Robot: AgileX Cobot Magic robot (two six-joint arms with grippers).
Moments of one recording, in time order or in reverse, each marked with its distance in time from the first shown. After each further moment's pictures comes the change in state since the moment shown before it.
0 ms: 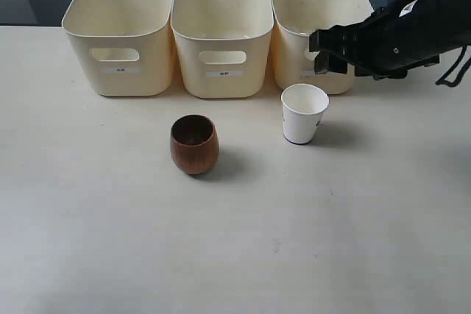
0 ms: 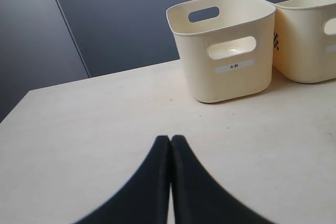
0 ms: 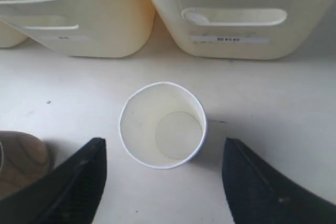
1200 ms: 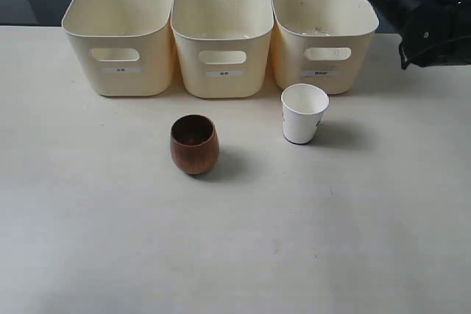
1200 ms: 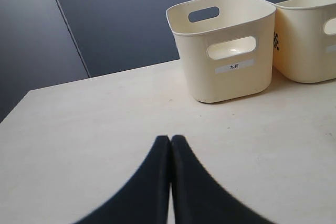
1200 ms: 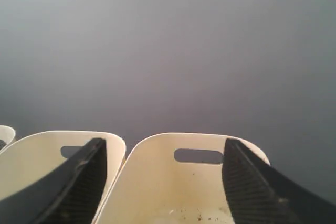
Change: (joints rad) left arm 0.000 0.000 0.000 0.000 0.000 0.000; right arm 0.000 0.196 0.000 -0.177 -1.057 -0.002
